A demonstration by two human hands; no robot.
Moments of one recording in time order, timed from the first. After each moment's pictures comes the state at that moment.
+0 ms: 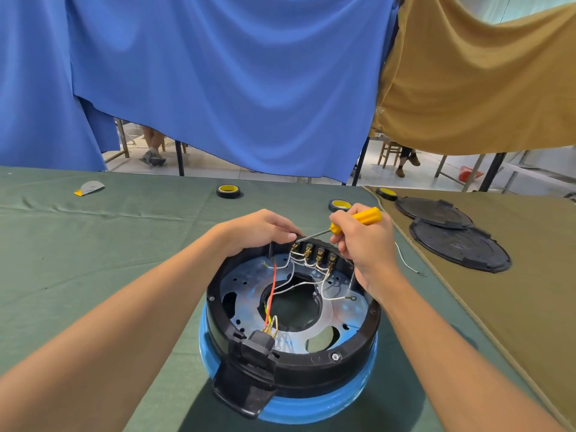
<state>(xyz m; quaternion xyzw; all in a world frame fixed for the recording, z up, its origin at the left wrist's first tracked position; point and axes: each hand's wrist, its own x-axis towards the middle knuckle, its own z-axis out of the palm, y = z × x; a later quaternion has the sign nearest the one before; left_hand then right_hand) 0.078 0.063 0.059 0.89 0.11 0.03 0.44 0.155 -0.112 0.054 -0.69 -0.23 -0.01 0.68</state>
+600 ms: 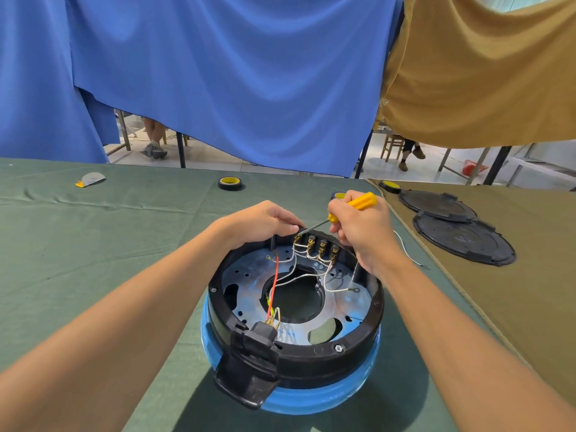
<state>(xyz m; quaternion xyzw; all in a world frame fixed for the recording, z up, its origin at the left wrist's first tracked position) 0.078 0.060 0.056 0.90 0.10 0.04 0.42 0.163 -0.105 0.061 -0.73 -0.26 0.03 0.63</state>
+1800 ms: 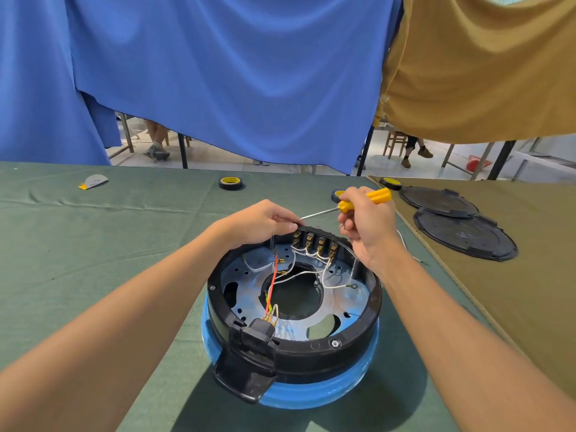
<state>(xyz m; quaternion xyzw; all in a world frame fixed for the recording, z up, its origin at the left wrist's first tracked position) 0.076 0.060 0.054 0.92 0.09 0.06 0.39 0.170 -0.108 0.063 -0.60 -0.19 0.10 0.77</state>
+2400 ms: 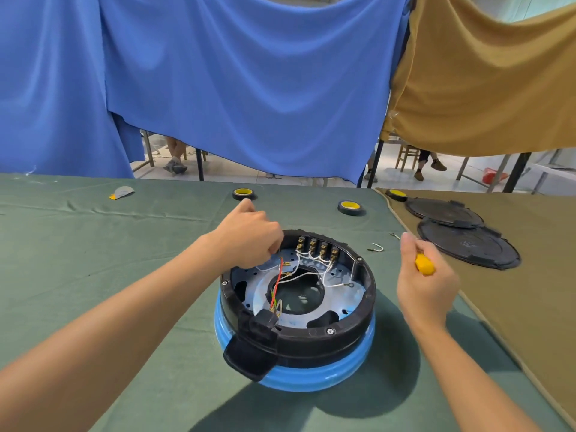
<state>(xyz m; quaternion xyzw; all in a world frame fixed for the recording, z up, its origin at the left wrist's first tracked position) 0.023 0.035 0.074 0.97 0.07 0.07 -0.21 0.160 -0.194 0.001 -0.72 -0.19 -0.30 0.59</state>
